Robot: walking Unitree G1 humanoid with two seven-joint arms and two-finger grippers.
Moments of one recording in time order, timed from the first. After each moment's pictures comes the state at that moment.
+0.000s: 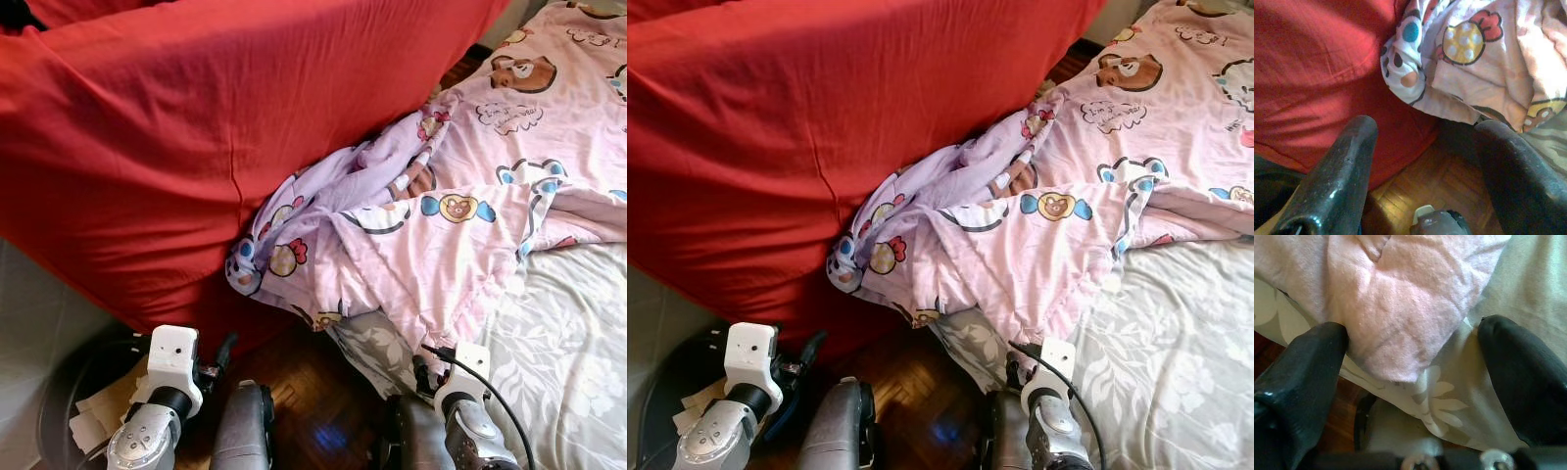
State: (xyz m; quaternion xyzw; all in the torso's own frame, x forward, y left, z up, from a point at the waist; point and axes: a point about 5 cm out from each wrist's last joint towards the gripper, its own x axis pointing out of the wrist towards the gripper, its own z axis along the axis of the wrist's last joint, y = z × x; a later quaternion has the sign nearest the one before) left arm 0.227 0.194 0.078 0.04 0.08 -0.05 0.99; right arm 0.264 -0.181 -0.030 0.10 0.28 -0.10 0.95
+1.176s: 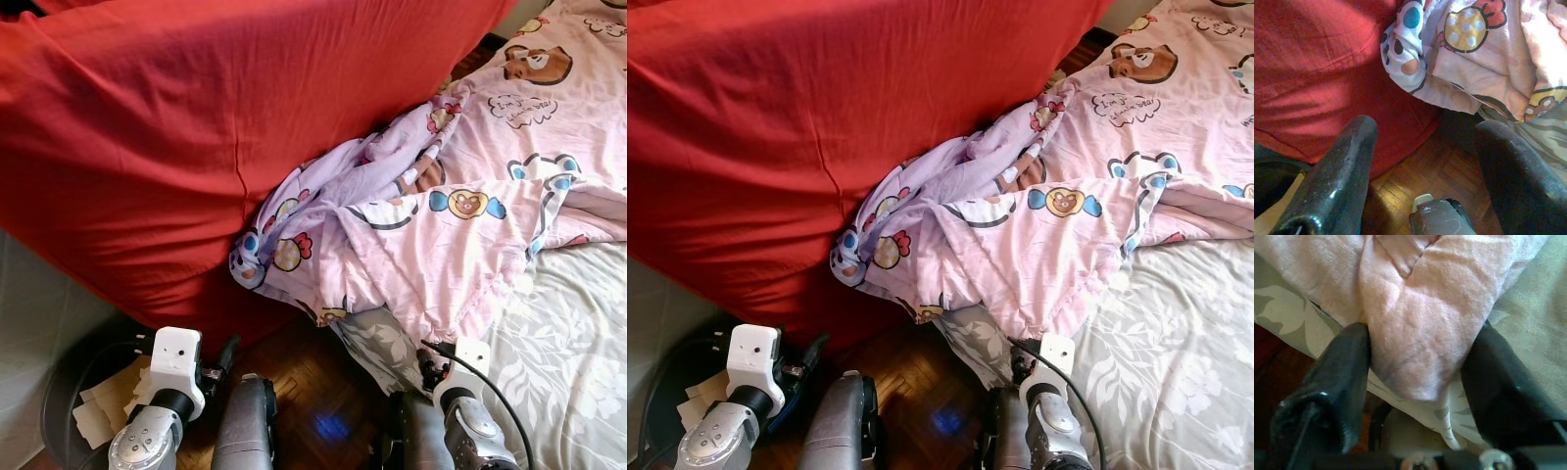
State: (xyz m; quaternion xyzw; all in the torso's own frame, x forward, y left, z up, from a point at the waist) left arm 0.224 0.191 0.079 0.04 0.09 -0.06 0.99; right arm 0.267 -0.178 -0.025 0.11 0.25 -0.08 0.96
